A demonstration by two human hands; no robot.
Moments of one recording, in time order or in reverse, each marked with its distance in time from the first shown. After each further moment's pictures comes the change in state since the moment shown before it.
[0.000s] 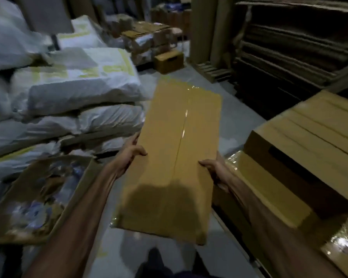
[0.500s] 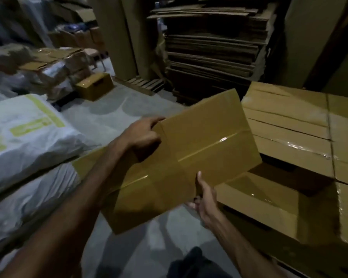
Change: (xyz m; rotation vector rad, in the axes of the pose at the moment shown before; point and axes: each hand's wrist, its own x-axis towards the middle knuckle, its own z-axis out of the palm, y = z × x) left_hand 0.280 0.178 0.075 0.944 -0.488 0.477; right_hand 0.141 -0.009 0.063 0.714 0.653 0.071
